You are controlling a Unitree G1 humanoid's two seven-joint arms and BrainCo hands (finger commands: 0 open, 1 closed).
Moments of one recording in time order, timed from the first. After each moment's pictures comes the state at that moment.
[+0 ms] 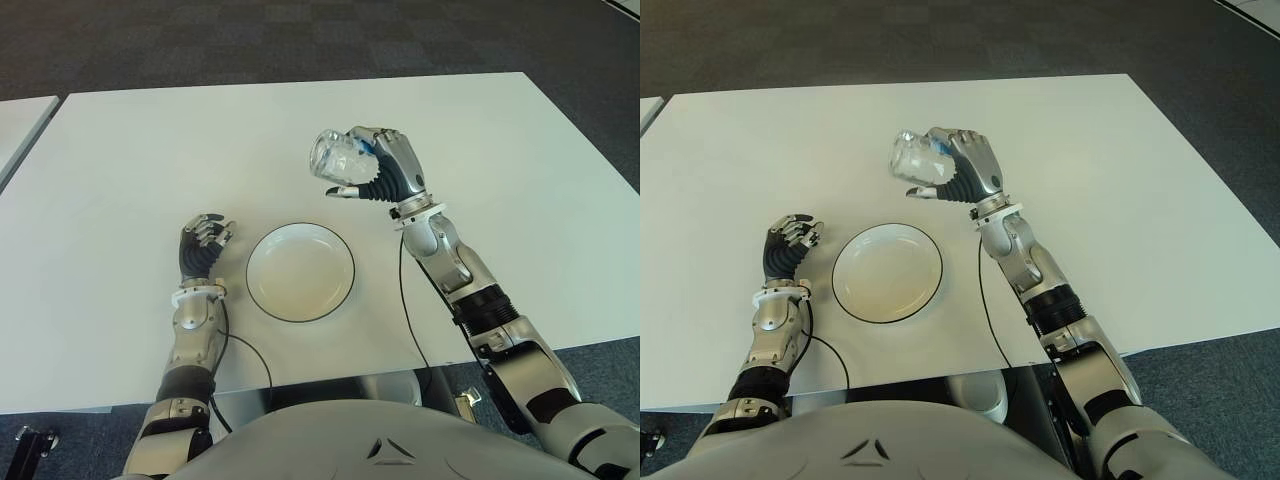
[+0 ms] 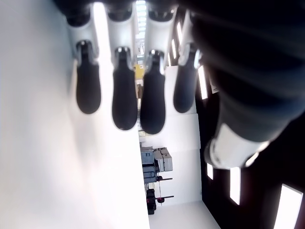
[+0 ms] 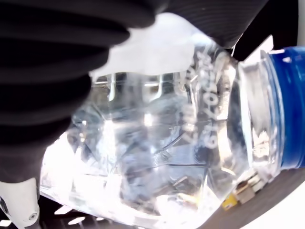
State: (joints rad) left arm -0.01 0.10 0.19 0.58 0.00 -0.53 0.14; right arm -0.42 -0.33 0.40 0.23 -0.62 -0.39 -0.25
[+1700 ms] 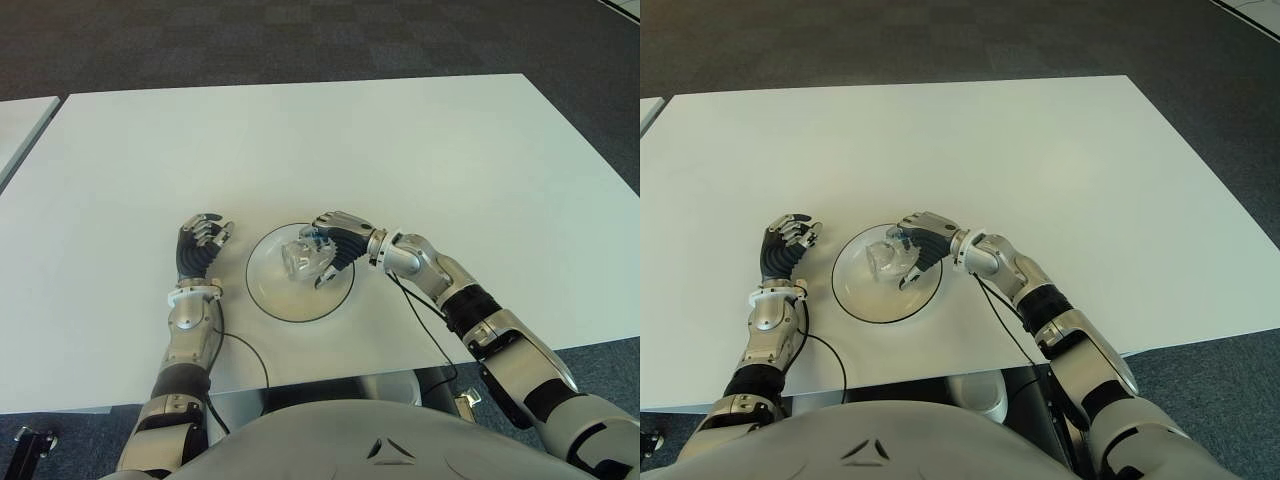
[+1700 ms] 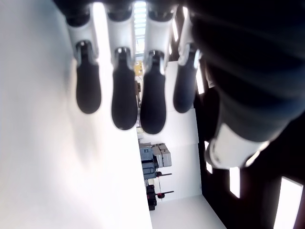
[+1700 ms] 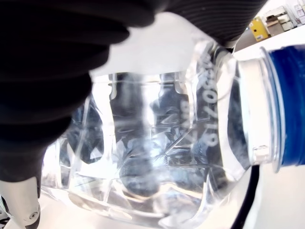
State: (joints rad) left arm -0.02 0.14 0.18 0.63 0.00 -0.57 0.12; right arm -0.48 -0.30 0.55 0.53 -0.57 -0.62 0.25
